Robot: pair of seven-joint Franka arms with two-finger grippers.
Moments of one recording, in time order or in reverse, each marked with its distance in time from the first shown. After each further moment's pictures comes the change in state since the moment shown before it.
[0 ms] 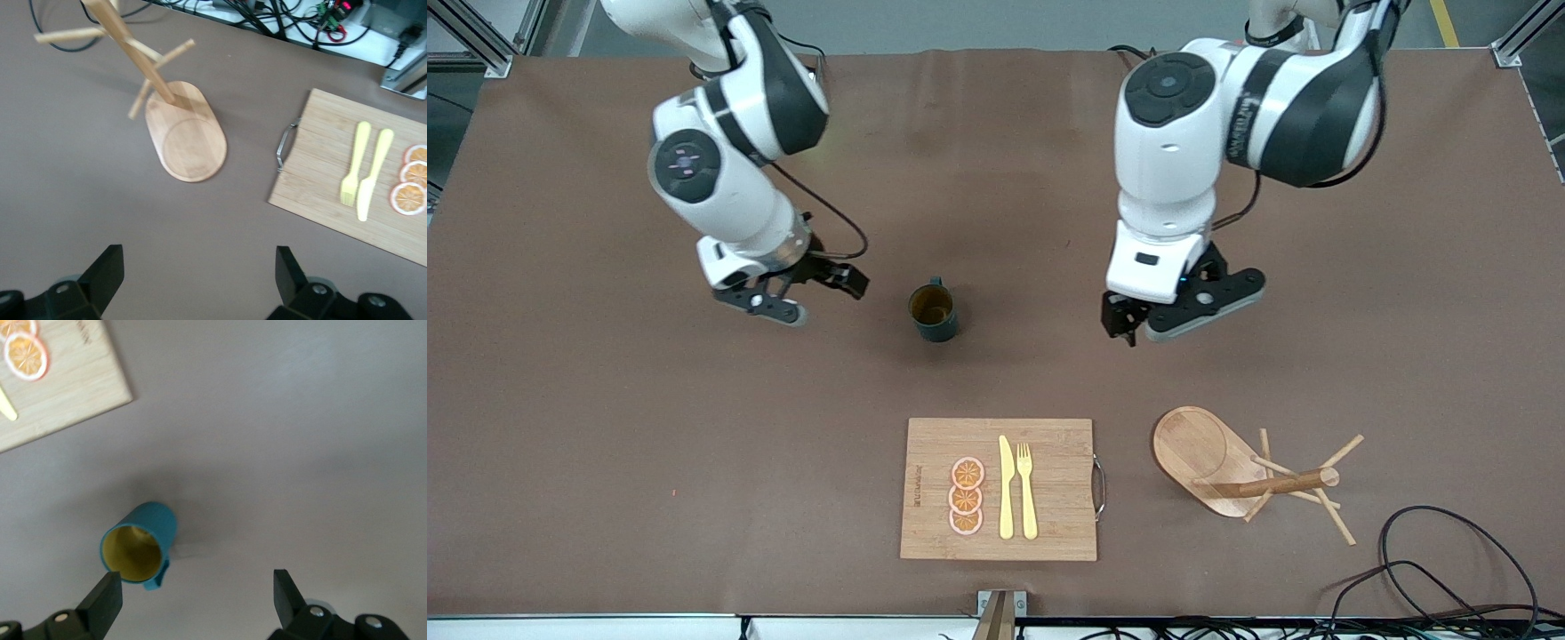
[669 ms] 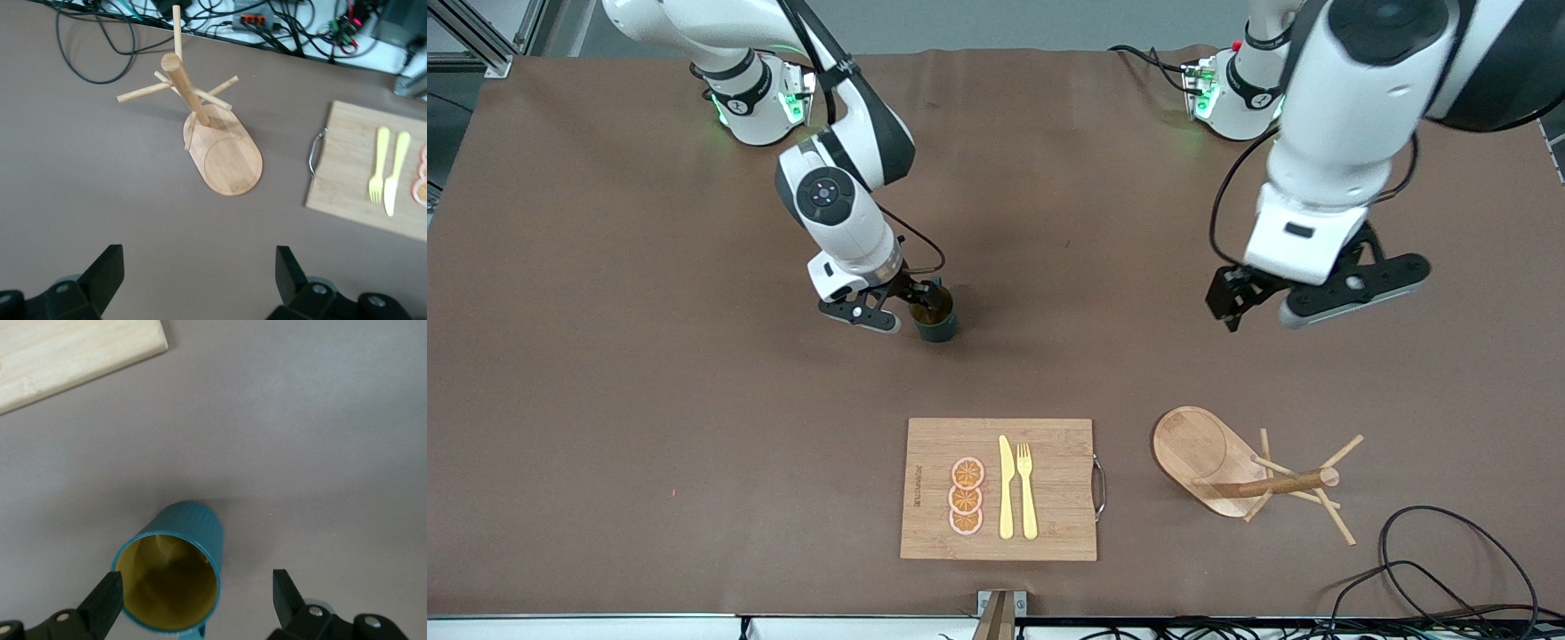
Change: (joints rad) left arm 0.160 -0.141 -0.002 0.001 -0.104 -0.078 0.324; right arm 0.140 0.204 -0.002 -0.058 0.000 0.327 0.089
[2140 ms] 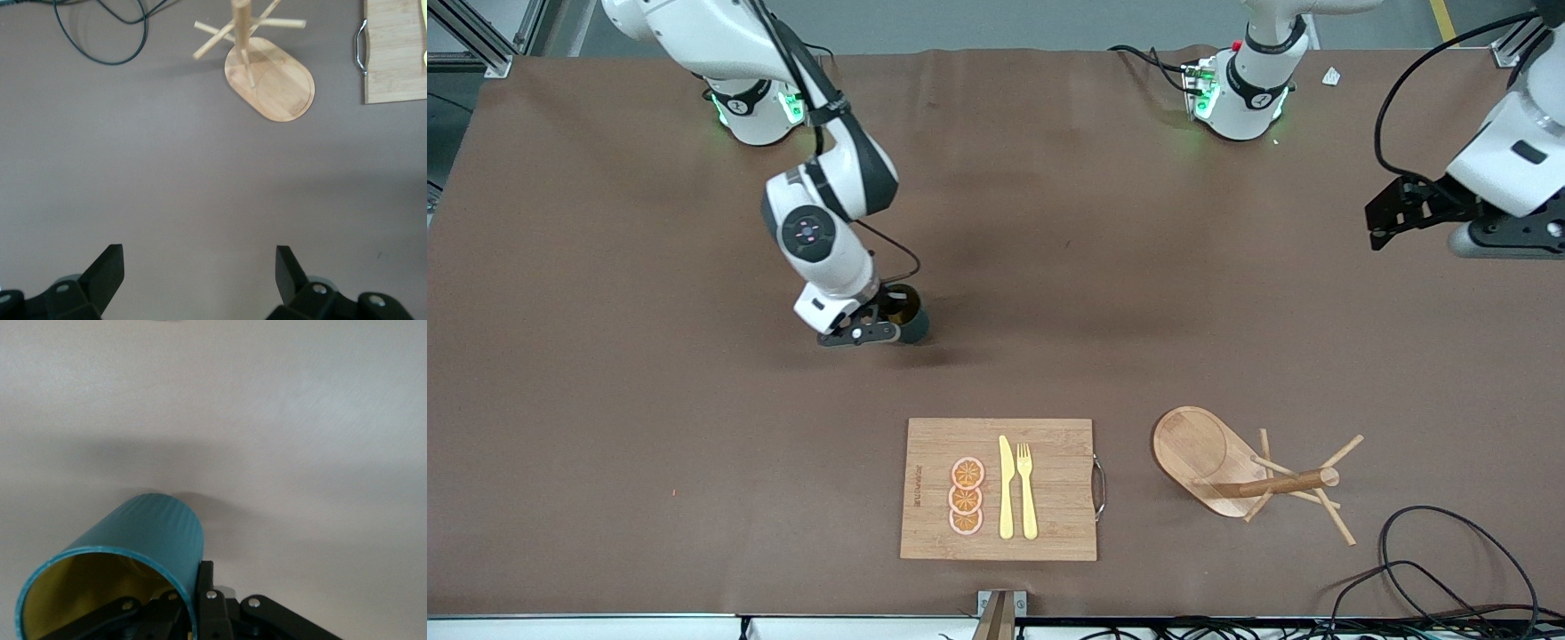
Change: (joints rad) left arm 0.344 -0.144 -0.097 -0.022 -0.103 -0.250 0.595; right arm -0.092 0.011 -0.032 -0.015 -0.002 -0.076 -0.627
